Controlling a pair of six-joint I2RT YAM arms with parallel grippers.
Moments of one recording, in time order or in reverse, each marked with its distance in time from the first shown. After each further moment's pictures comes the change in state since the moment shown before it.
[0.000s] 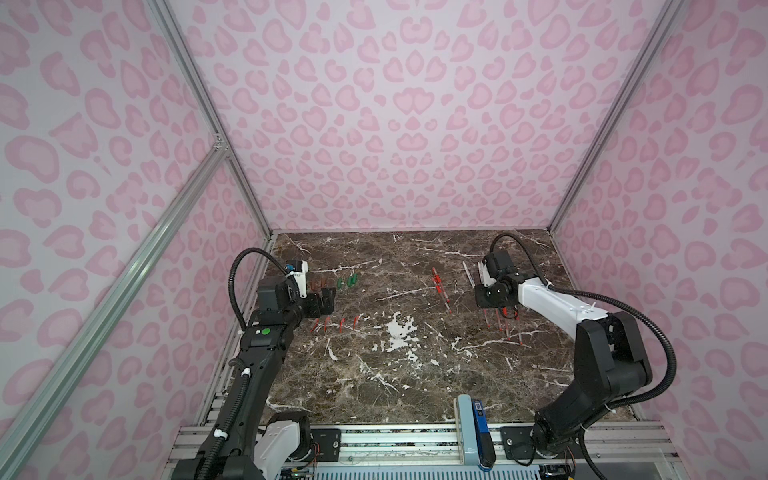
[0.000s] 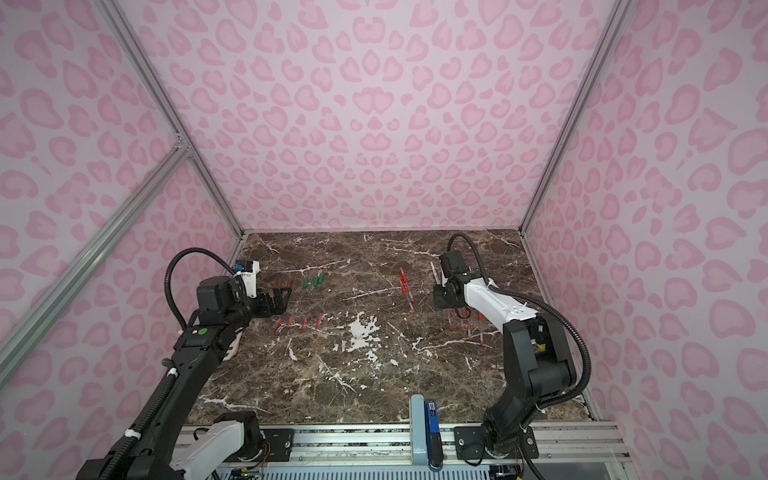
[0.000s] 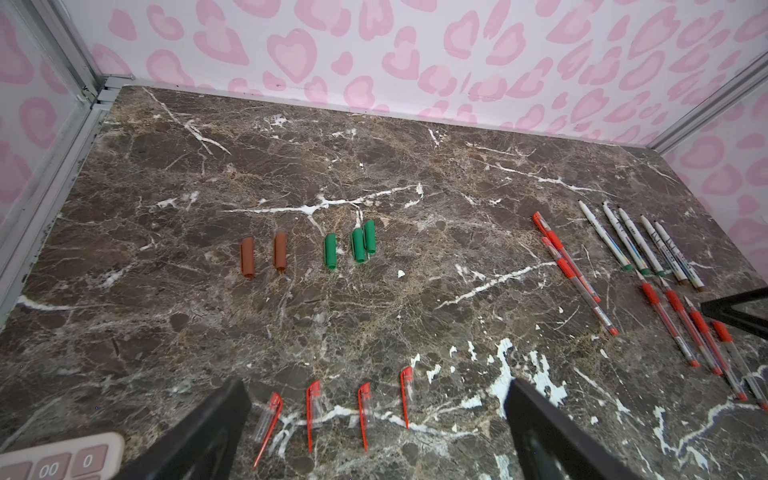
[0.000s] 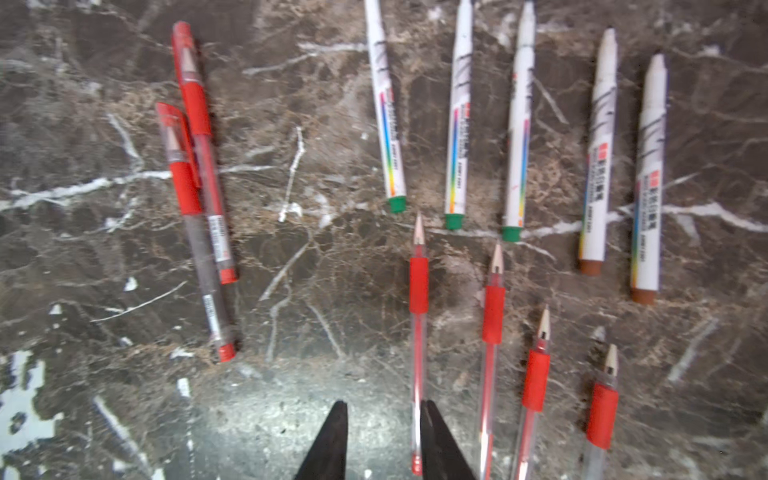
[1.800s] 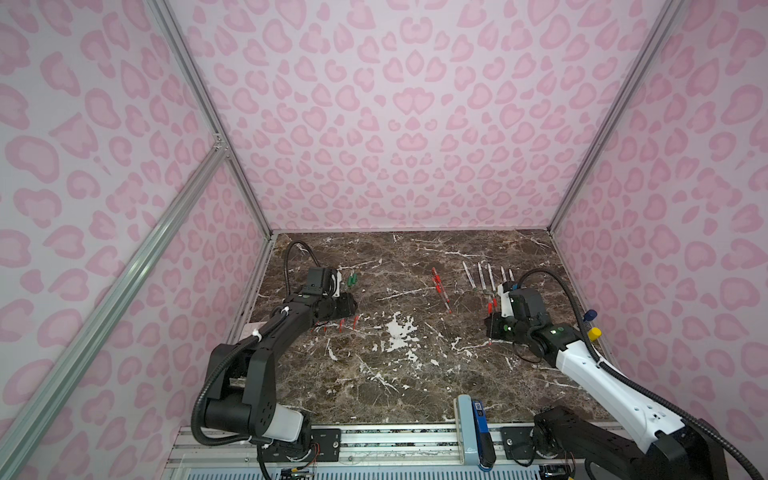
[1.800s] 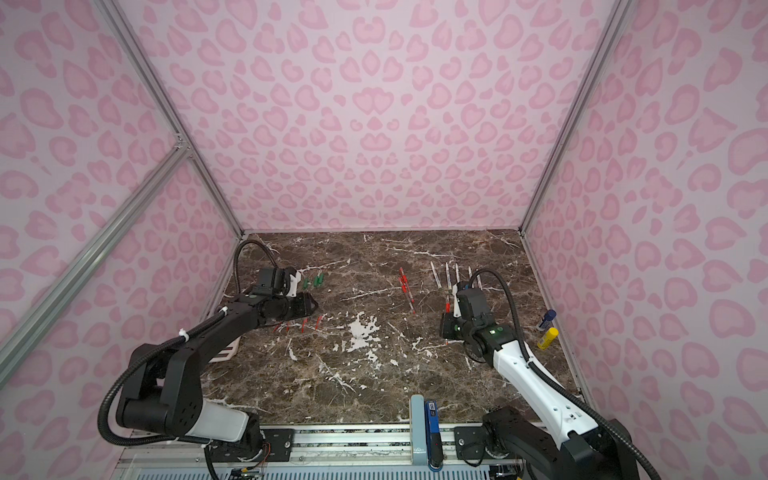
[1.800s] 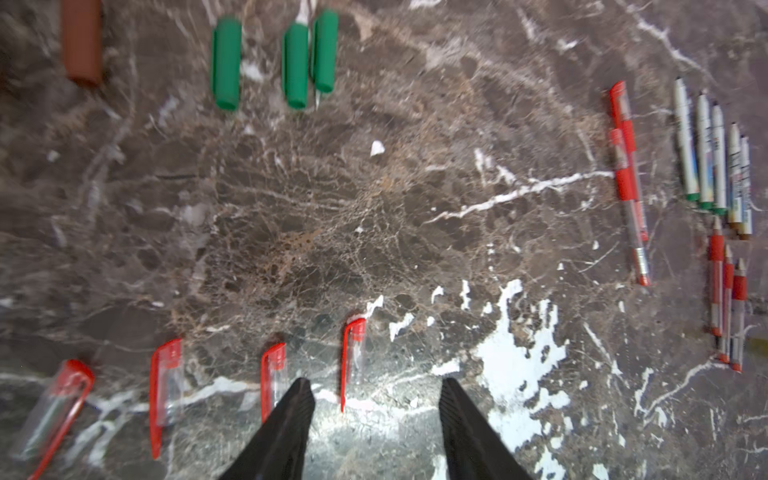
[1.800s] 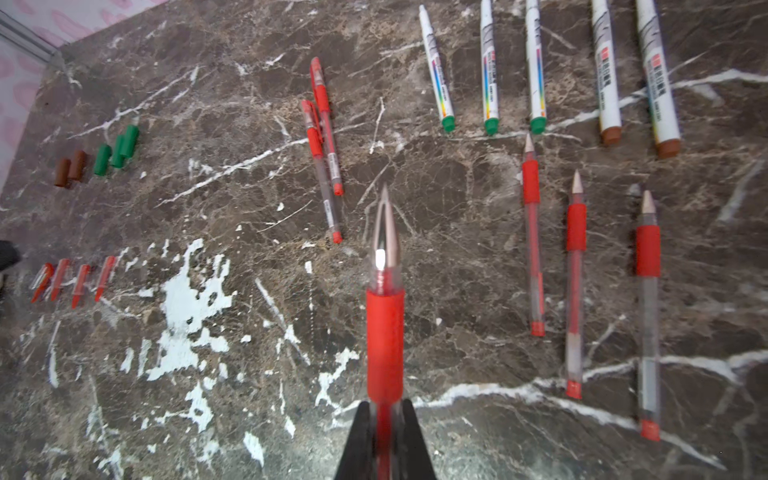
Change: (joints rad) left arm -0.216 0.436 0.134 -0.085 -0.045 -0.207; right arm 0.016 -0.585 -0.455 0.114 -0.106 0.189
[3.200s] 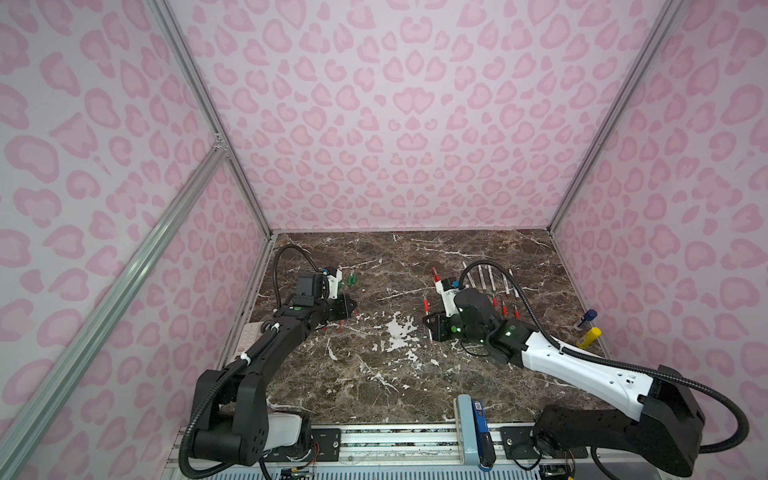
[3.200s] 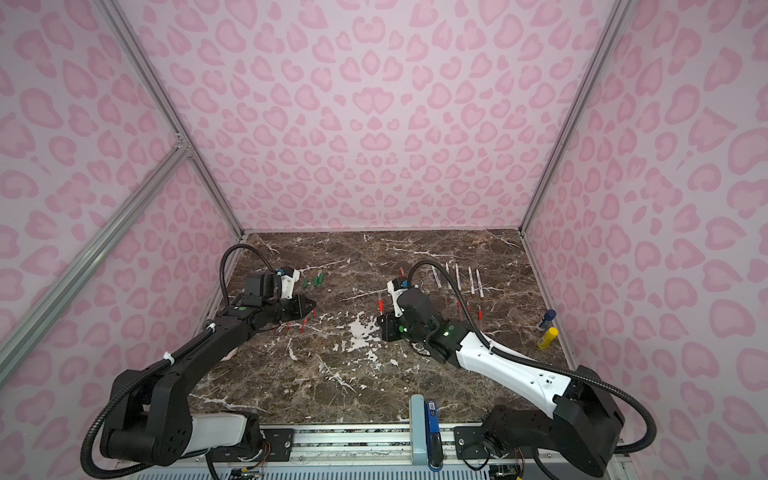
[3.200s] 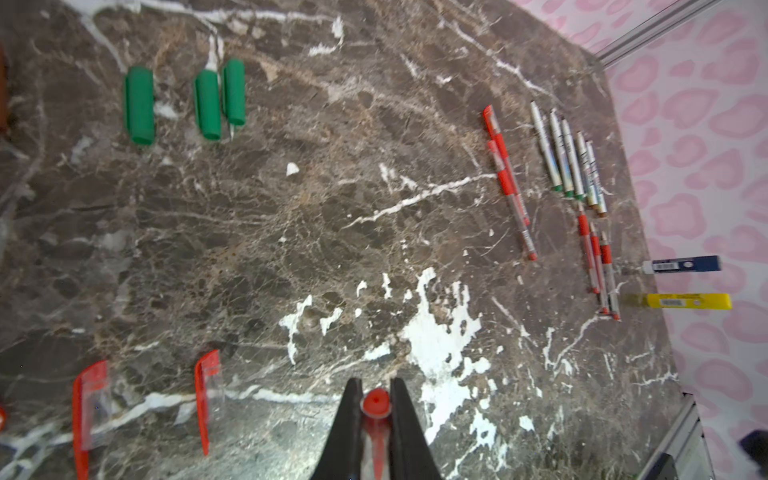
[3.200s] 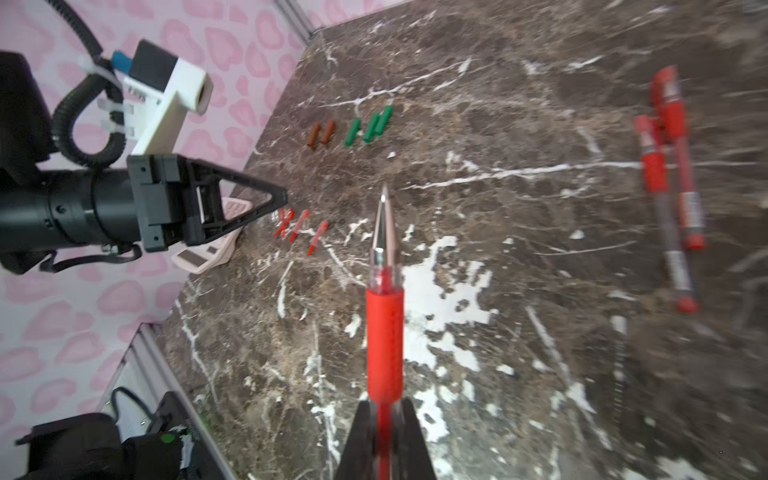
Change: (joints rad) left arm 0.025 -0.064 -0.103 0.116 0.176 -0.002; right arm 0.480 0.129 0.127 0.255 0.020 0.192
